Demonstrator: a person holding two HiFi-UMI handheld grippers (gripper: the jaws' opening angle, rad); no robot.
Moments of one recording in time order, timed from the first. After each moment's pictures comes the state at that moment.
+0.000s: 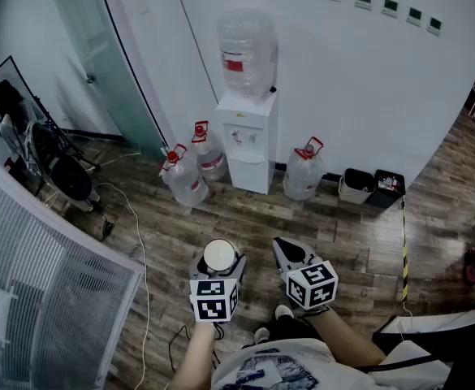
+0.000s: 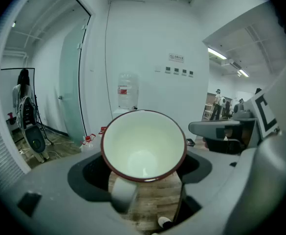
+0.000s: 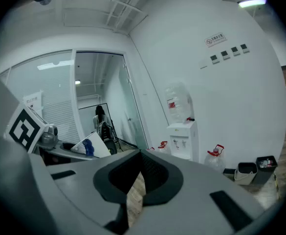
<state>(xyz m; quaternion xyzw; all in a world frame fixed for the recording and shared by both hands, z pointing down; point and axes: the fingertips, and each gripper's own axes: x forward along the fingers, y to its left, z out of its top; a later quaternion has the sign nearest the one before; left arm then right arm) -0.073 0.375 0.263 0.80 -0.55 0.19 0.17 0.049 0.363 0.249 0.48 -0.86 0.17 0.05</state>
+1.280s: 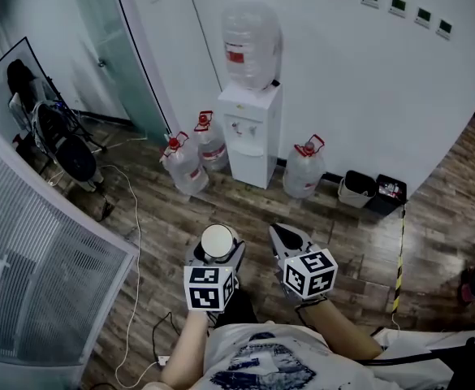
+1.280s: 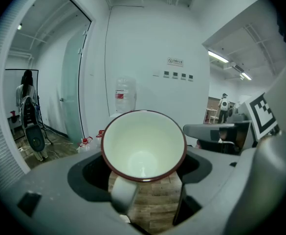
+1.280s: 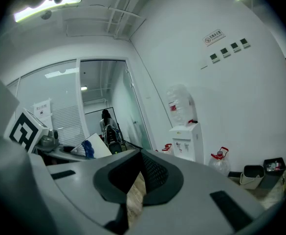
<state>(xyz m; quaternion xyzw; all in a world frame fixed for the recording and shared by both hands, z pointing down) 0.001 0.390 0.255 0.80 -0.56 0.17 0.17 0.113 0.368 0.245 0.44 -0.88 0.17 0.03</state>
